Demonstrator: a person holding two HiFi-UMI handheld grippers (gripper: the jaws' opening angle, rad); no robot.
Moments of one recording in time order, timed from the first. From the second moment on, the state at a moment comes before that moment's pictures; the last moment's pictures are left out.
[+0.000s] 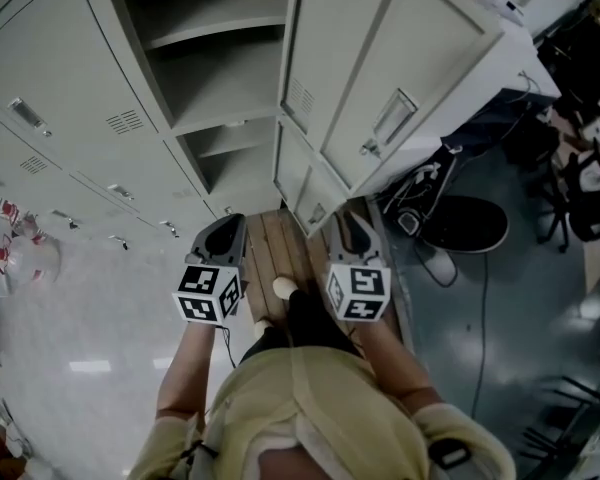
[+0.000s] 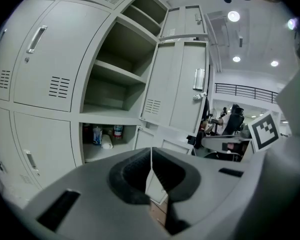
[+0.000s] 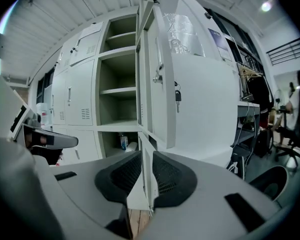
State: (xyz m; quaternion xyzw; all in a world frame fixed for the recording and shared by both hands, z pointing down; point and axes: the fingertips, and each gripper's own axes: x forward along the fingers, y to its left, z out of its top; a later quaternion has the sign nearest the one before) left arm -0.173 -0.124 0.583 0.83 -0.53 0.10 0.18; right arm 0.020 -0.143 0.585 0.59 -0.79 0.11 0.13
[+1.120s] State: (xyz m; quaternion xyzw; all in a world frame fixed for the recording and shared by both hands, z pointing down) left arm -0.144 -0.123 0.530 0.84 -0.51 0.09 0.17; right arm 0.025 -0.138 0.517 0.58 -0.81 0.12 0.06
